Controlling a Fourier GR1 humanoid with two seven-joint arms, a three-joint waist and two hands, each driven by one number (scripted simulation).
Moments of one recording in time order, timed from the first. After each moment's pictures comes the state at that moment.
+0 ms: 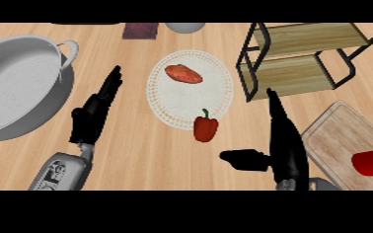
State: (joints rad) left arm -0.21 0.26 -0.22 -1.42 0.06 0.16 0.02; right arm -0.27 -0.45 0.69 -1.85 0.53 -0.56 1.19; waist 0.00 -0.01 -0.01
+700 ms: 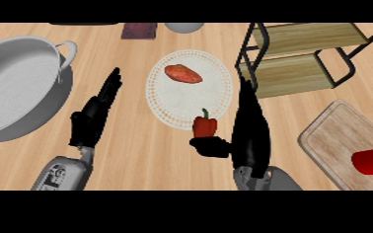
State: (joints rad) left arm -0.19 0.24 -0.21 -1.44 0.04 0.16 0.03; right arm -0.34 -0.11 0.62 -1.73 0.84 -0.41 1.26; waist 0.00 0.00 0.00
